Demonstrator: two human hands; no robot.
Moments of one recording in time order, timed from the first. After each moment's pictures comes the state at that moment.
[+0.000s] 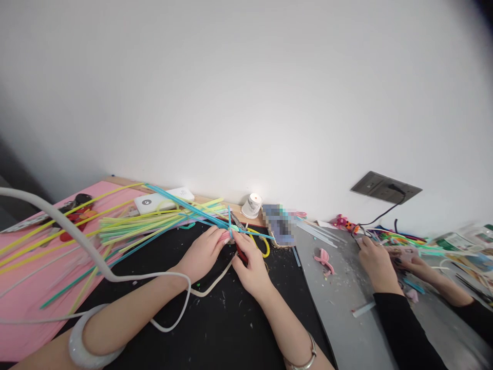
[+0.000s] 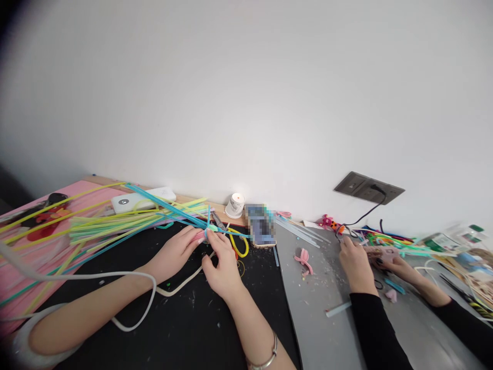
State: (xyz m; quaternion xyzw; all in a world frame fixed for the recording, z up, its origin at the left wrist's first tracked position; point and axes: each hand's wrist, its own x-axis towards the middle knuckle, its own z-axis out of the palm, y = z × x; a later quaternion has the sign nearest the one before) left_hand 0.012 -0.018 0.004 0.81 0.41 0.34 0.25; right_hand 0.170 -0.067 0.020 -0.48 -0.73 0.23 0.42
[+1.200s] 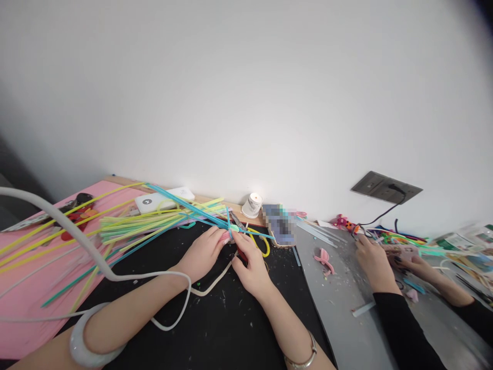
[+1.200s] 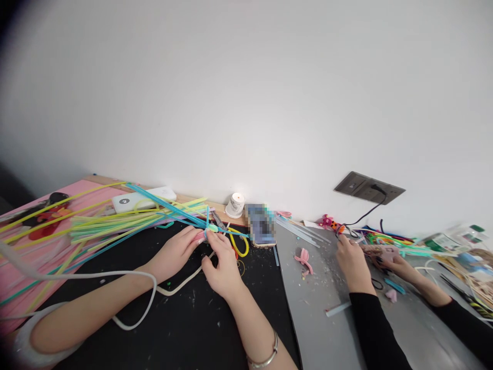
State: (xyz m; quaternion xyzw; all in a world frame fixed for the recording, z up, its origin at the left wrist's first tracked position) left_hand 0.012 -0.019 0.004 0.82 0.40 0.35 0.23; right_hand 0.172 -0.066 0.019 -0.47 -0.74 0.23 0.42
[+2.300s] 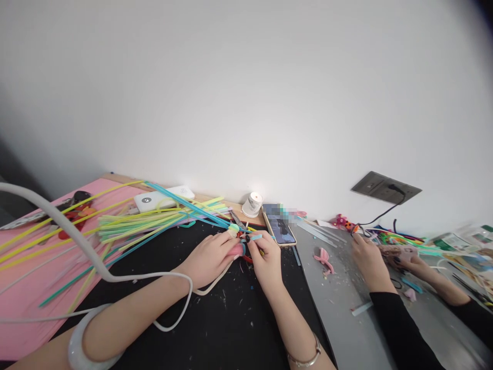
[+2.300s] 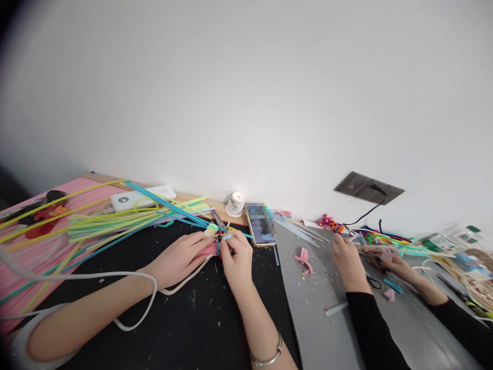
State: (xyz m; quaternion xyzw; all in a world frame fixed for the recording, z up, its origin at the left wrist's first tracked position) left_hand 0.014 -0.032 0.017 0.90 0.33 0.24 0.12; right_hand 0.184 -0.063 0.030 -0.52 -0.68 0.13 0.50
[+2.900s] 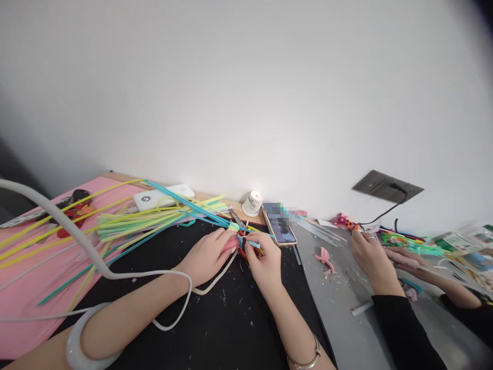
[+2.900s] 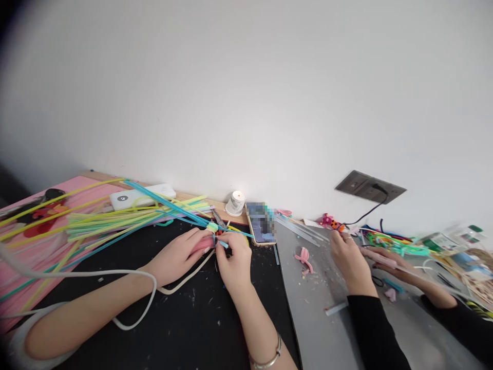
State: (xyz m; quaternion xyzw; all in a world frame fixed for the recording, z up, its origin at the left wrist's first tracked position) left_hand 0.014 -0.031 0.015 0.85 0.39 0.28 0.21; right_hand 0.182 -0.066 0.027 -0.50 -0.70 0.06 0.51
